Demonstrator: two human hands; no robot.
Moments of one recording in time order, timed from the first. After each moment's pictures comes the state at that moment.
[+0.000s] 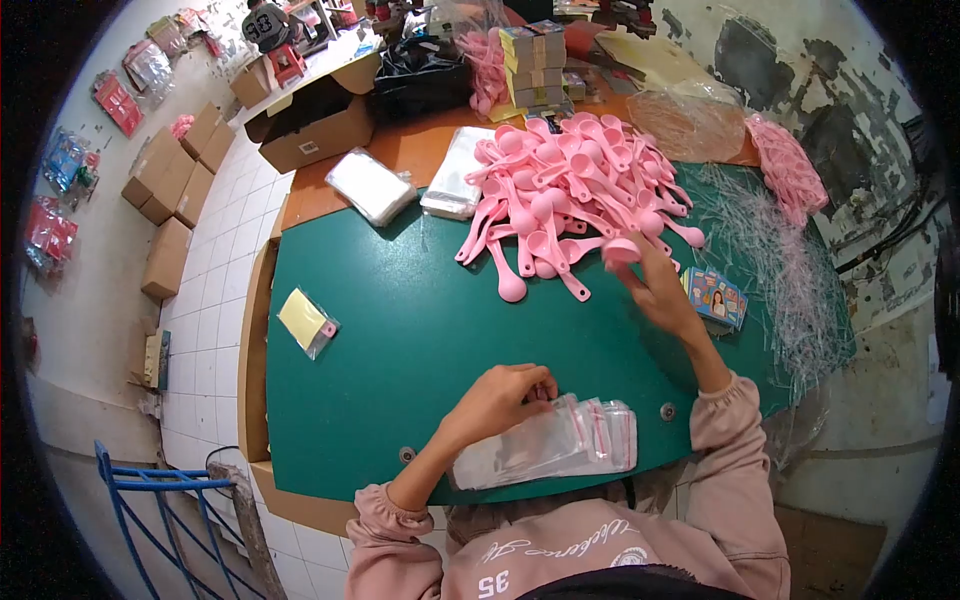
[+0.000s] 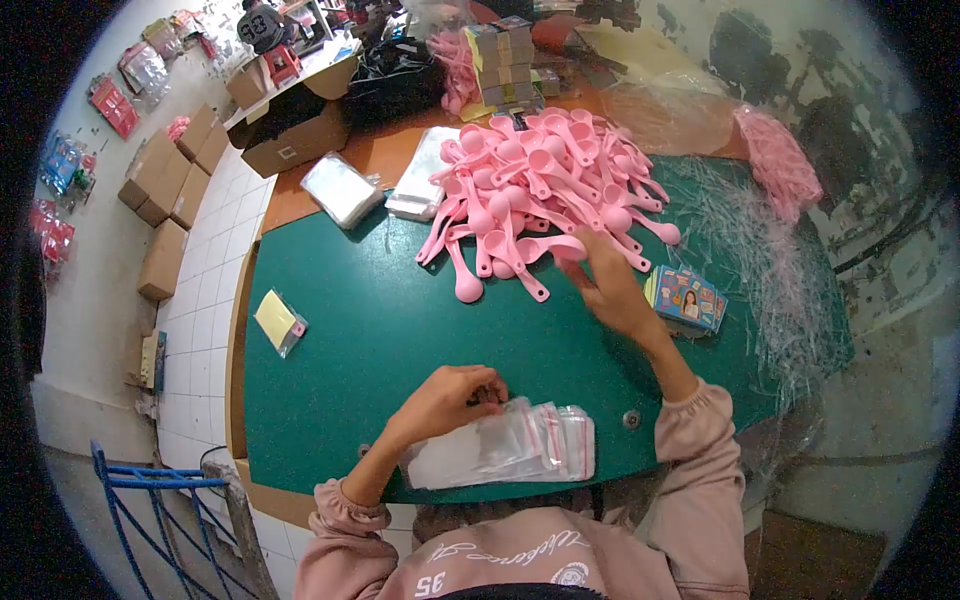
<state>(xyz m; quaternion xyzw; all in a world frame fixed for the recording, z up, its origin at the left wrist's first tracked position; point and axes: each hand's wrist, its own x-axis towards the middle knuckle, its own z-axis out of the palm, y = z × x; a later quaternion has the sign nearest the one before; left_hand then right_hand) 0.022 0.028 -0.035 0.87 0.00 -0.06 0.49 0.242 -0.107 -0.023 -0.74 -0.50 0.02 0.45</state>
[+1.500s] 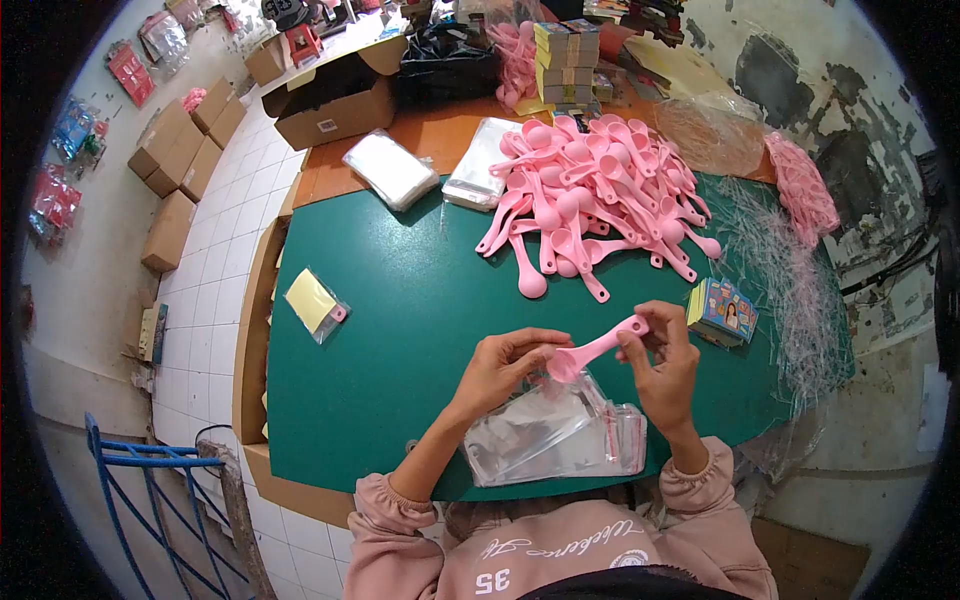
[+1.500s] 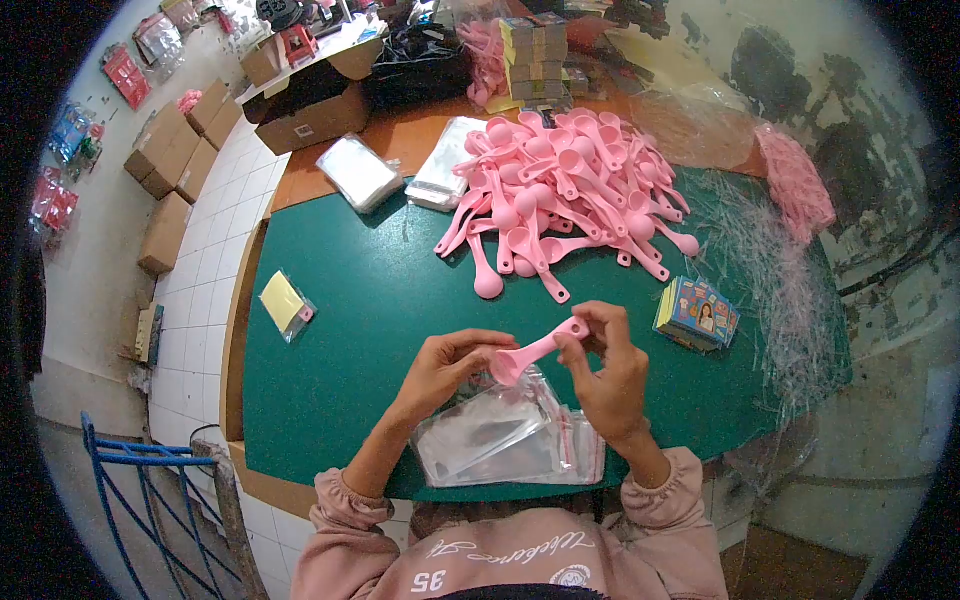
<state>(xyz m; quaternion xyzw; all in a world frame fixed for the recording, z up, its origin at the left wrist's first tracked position) 0.023 0.042 -0.033 0.64 0.15 0.03 0.75 0.134 -0.121 0.004 -0.73 -0.32 0.06 0.60</state>
